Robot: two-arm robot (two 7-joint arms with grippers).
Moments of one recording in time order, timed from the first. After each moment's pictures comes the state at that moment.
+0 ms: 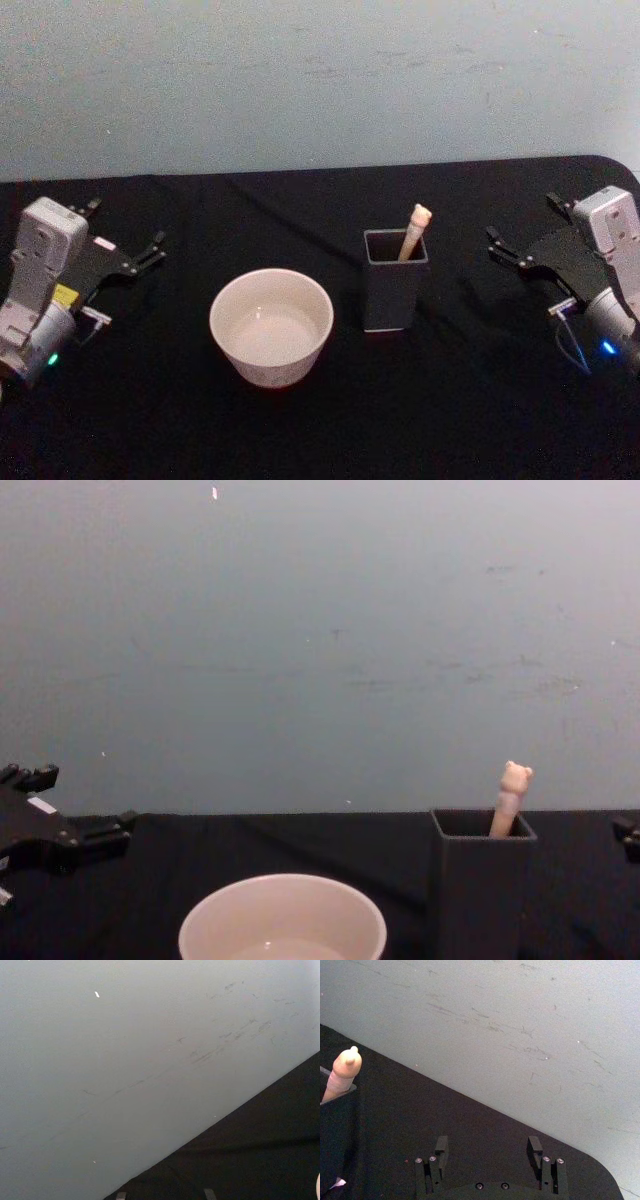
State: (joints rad) left arm -0.20 0.60 0.45 -1.41 -0.25 -0.12 0.03; right arm 0.20 0.60 -0.45 -1.41 0.25 -0.12 -0.03
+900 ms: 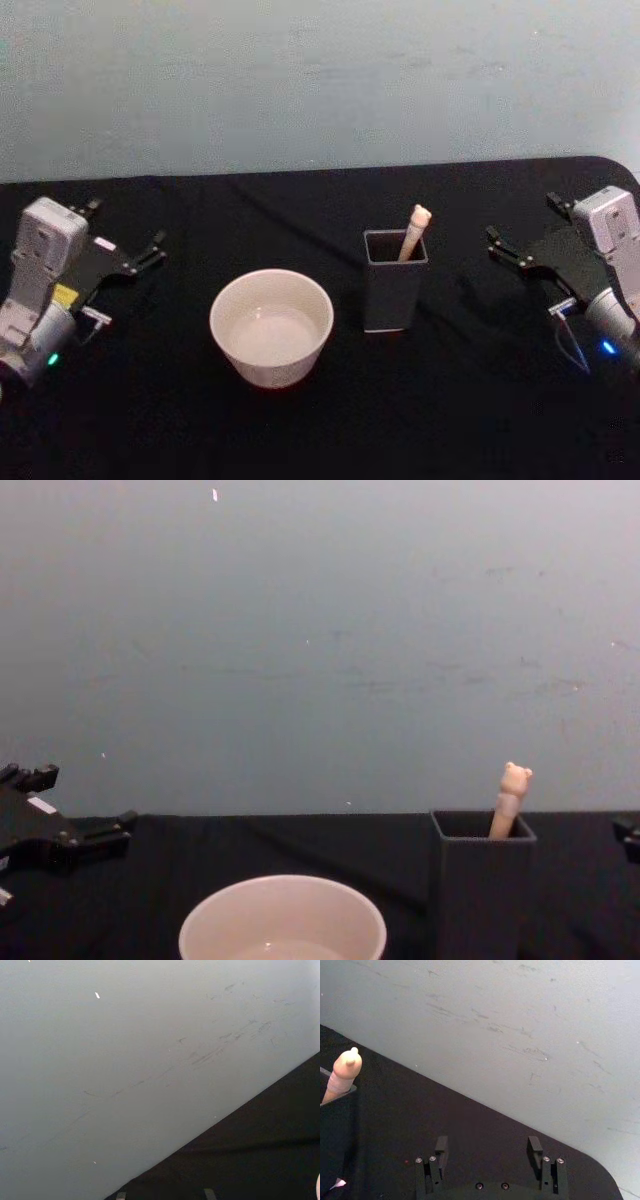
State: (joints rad) left arm -0.20 0.60 0.45 -1.41 -0.25 -0.12 0.03; right arm 0.20 0.60 -0.45 -1.41 0.25 -0.12 -0.03
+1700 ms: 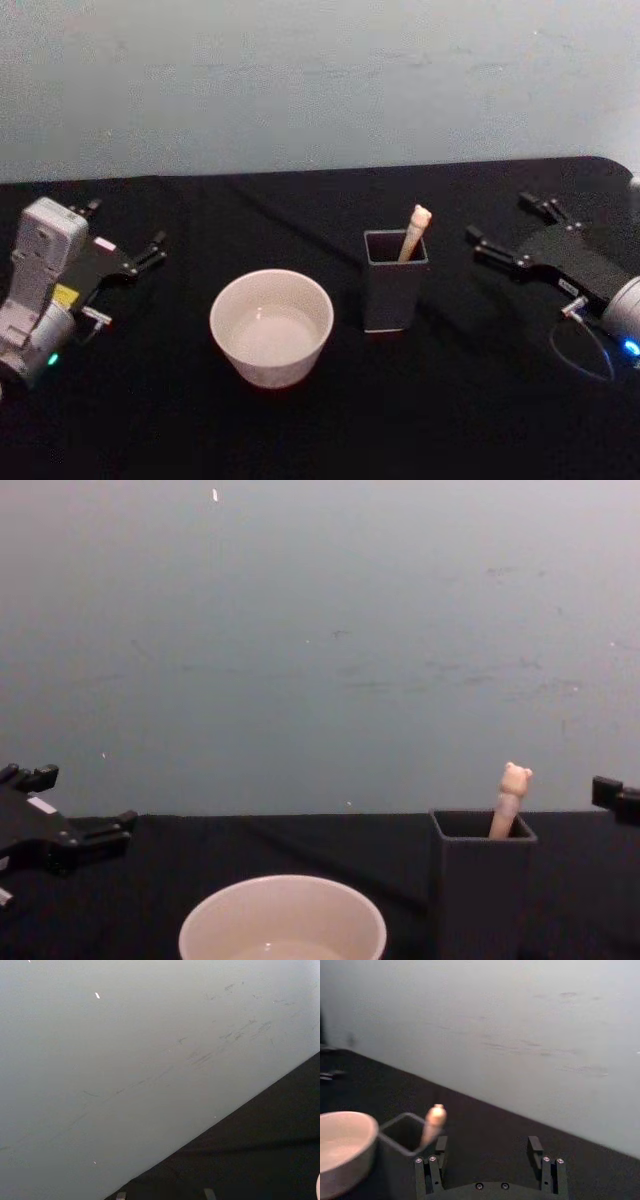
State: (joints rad) left arm -0.20 0.60 0.45 -1.41 -0.25 -0.12 0.03; right arm 0.12 0.65 -0.34 -1.57 0.52 -0.07 0.26
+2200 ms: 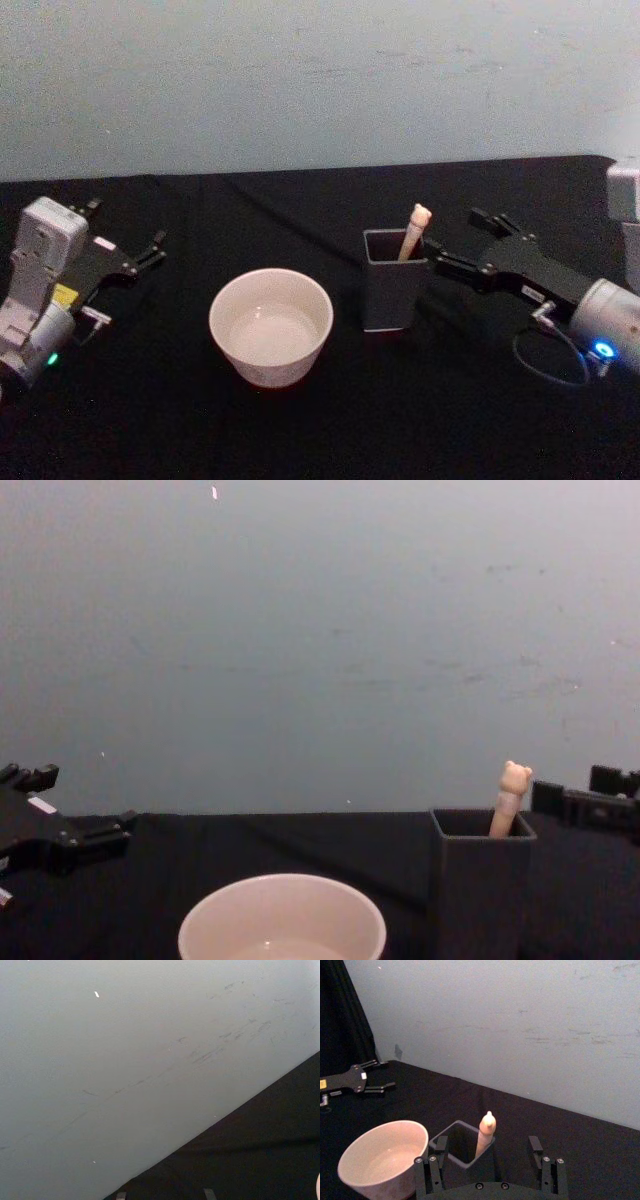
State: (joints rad) left arm -0.20 0.60 0.45 -1.41 -0.25 -0.12 0.03; right arm 0.13 0.61 -0.34 -1.58 0.65 0.04 0.42
